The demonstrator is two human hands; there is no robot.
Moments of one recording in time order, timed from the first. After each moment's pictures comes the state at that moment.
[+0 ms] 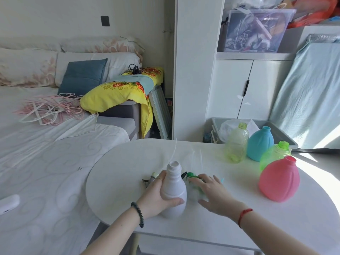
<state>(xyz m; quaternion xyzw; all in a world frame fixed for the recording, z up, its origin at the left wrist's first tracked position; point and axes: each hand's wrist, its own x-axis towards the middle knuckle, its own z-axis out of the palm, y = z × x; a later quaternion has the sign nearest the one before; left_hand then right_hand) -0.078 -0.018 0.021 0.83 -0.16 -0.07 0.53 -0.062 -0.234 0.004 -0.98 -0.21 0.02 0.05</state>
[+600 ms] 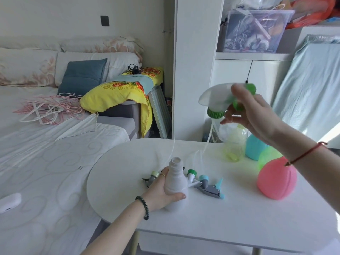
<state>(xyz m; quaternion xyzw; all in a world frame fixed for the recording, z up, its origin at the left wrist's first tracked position) -0.068 -0.025 0.020 0.83 -0.17 -0.09 0.52 -0.075 -0.247 0.220 -0.73 -0.18 -0.10 0.65</state>
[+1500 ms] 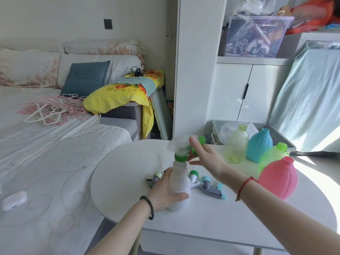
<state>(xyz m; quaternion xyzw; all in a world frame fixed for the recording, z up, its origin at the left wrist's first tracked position) -0.071 -0.028 0.023 0.84 -0.16 -0.08 0.51 -0.073 -0.179 0.124 -0.79 -0.13 0.03 0.59</state>
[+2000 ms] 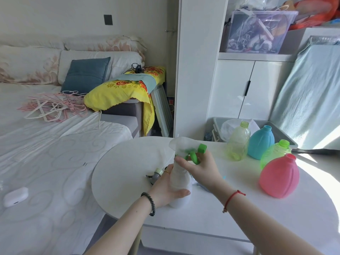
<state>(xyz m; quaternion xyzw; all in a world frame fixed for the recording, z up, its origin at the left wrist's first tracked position) -0.075 -0.030 0.029 0.83 -0.17 -0.08 0.52 -0.079 -0.166 0.086 -0.77 -0.14 -0.10 0.62</state>
